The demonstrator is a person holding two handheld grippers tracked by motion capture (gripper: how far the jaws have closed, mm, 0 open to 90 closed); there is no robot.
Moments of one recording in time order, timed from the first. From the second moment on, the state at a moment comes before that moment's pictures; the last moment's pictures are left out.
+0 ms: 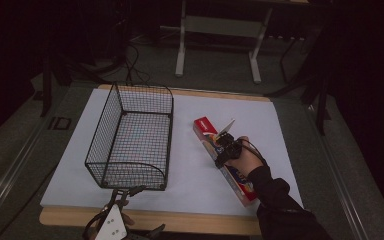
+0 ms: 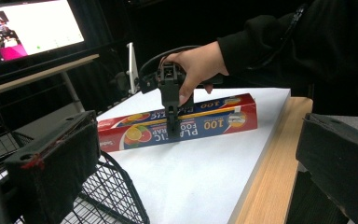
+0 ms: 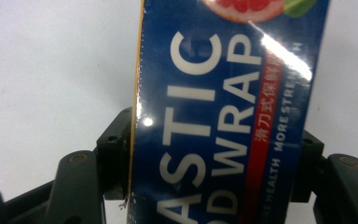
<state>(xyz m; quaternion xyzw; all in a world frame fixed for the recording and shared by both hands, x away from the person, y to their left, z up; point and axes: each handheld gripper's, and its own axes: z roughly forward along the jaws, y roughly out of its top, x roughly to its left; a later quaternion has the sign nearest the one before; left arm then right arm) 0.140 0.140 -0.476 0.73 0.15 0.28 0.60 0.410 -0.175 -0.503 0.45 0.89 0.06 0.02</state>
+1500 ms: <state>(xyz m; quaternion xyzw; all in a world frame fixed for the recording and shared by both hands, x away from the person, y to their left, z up) 0.140 0.139 -0.476 0.73 0.15 0.28 0.60 0.418 -0.160 -0.400 0.46 0.87 0.17 0.08</state>
